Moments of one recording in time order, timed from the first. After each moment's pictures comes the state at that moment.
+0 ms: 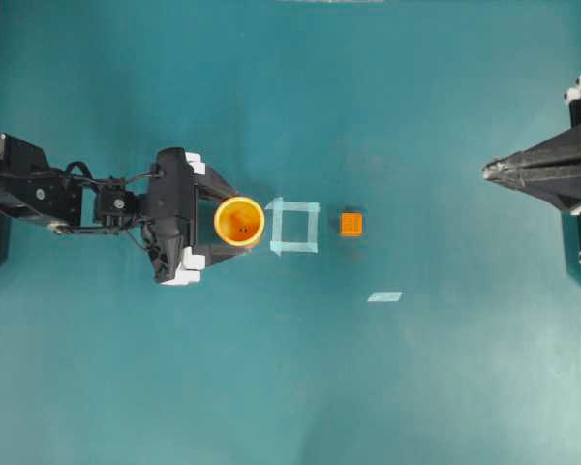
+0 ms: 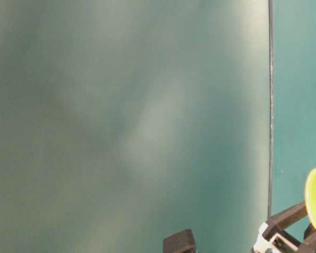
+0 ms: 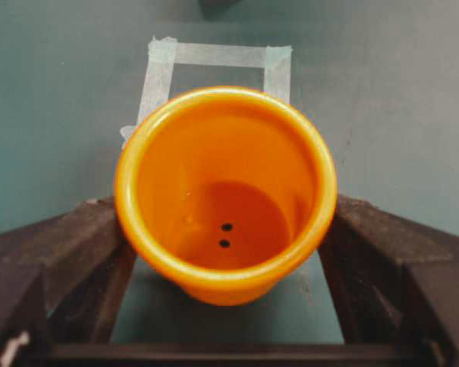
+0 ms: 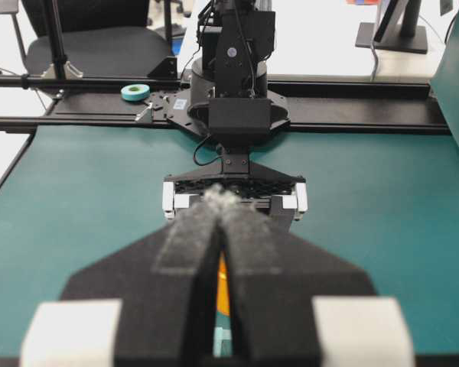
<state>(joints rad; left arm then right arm) 0.03 0.17 0.99 0.02 -0.75 0.00 0.00 -0.94 1.10 0.00 -0.22 0.00</state>
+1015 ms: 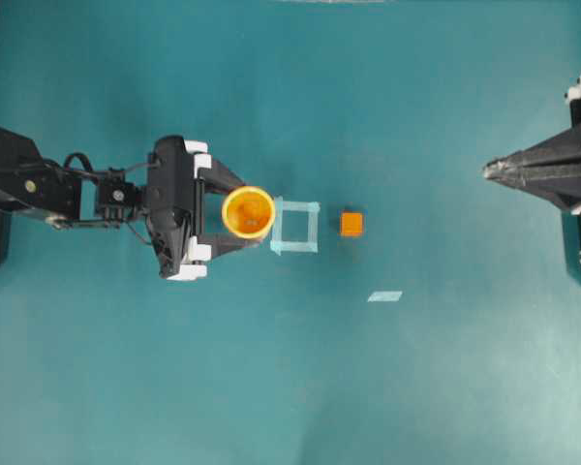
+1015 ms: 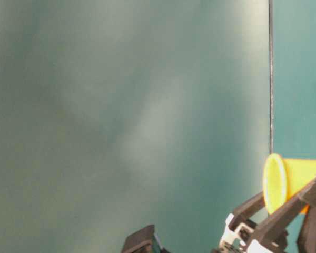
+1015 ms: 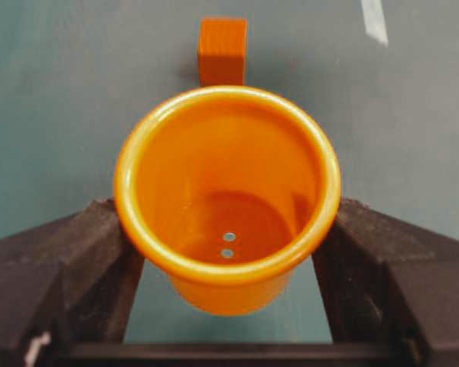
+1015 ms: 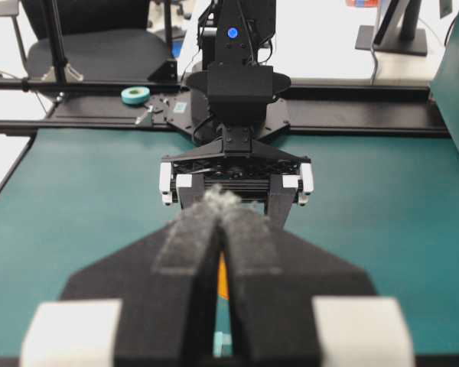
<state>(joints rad) 0.03 0.05 0.96 0.02 -0.67 0.01 0.00 -0.94 1.10 0.00 -0.22 0.00</state>
